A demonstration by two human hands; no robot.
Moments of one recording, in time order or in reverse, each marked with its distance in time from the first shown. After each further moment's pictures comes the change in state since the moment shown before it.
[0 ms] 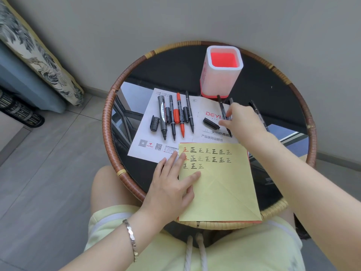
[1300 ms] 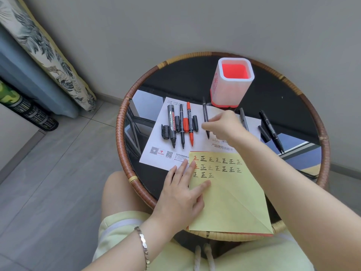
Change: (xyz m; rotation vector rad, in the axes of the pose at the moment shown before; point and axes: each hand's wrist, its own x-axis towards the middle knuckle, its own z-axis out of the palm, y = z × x) left_hand -0.001 0.000 0.001 0.011 0.003 0.001; right_hand 0.004 -0.055 0.012 0.565 -0.182 0.115
